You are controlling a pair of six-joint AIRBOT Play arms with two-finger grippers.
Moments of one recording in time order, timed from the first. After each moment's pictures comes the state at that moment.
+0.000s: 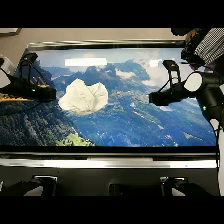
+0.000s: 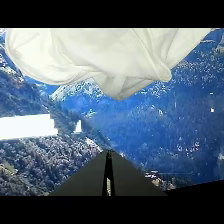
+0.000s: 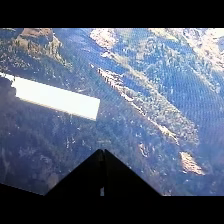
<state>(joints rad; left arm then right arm) -0.13 -1.23 1.44 1.40 -1.37 -1.59 0.14 -1.25 1.32 -1.35 1.25 1.52</state>
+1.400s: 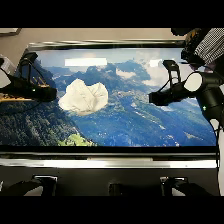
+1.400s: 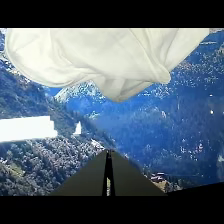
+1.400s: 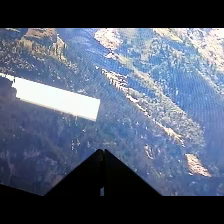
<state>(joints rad) -0.13 -1.23 1.44 1.40 -1.36 -1.60 0.14 -1.25 1.32 -1.35 1.25 1.53</state>
